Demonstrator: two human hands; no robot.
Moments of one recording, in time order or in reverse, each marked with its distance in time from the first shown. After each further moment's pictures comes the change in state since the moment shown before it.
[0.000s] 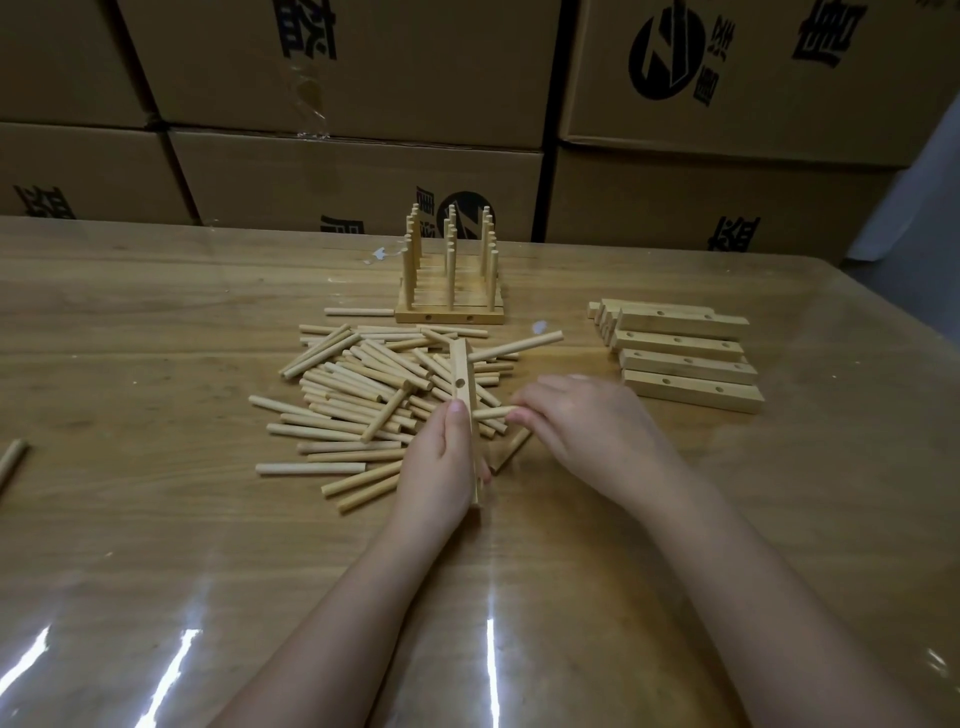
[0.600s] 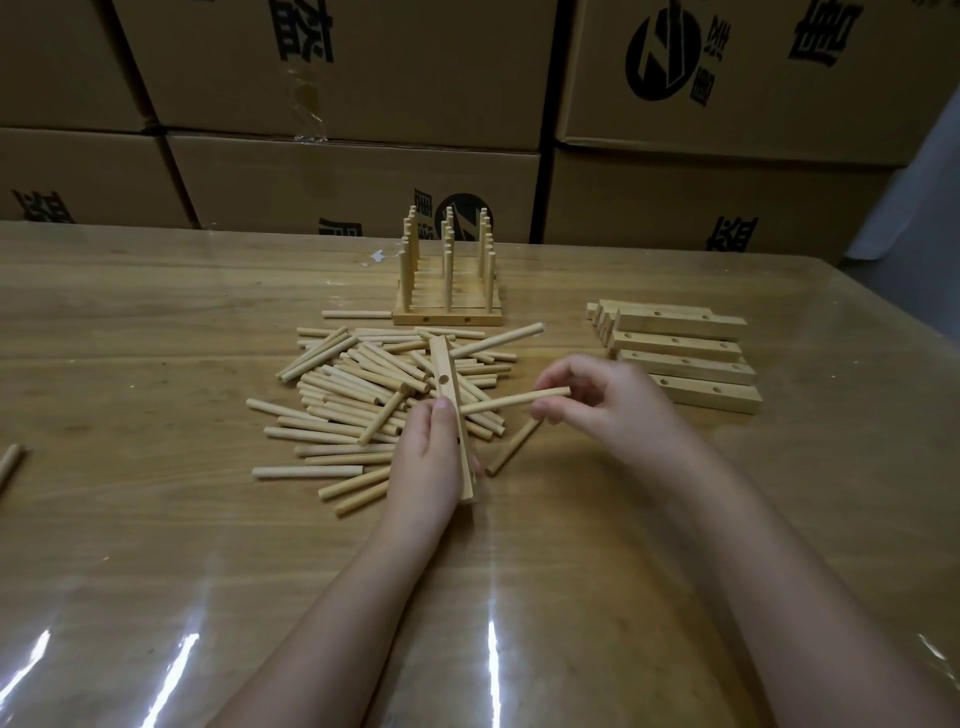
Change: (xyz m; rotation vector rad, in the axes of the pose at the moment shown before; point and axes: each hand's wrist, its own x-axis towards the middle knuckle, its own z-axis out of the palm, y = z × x) left_hand 0.005 -0.002 0.000 -0.118 0.088 -0.085; right_hand -0.004 0.025 -0.005 0.749 0.009 0.263
